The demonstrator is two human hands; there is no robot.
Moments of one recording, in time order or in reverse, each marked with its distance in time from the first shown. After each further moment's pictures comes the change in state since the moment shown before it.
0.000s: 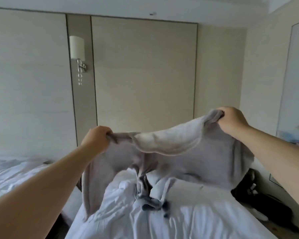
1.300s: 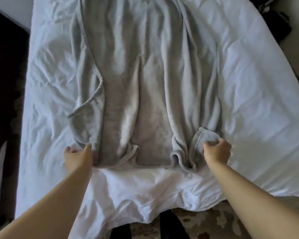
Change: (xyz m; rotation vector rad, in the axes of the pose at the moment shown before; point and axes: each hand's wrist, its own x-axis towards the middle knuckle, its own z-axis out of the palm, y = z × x) left_hand -0.559 -0.140 0.272 -0.171 -0.412 -1.465; right_hand -0.582 0.230 0.249 -0.325 -0.476 1.051
